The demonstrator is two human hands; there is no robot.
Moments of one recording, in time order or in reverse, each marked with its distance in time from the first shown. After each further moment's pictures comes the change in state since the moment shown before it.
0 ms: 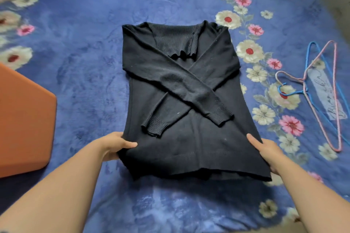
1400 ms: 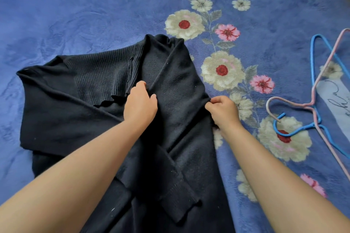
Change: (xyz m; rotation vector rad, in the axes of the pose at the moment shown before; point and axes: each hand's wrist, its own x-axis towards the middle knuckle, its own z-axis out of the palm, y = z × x) left_hand 0.172 0.276 0.196 0.795 0.661 0.618; right_hand 0.219 -0.172 -0.007 0.238 0.193 -0.284
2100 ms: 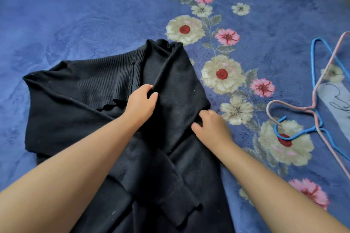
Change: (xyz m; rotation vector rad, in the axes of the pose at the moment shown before) left_hand 0.006 0.004 -0.015 -0.184 -0.058 0.108; right_hand -0.033 0.003 0.006 -0.776 -0.174 -0.426
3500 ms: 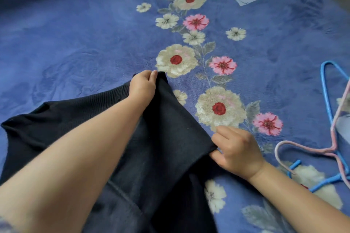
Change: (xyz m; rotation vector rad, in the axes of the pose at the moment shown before) left_hand 0.124 0.066 0.006 -0.060 0.085 -0.028; right_hand 0.053 0.054 -0.042 -0.144 0.474 -0.660
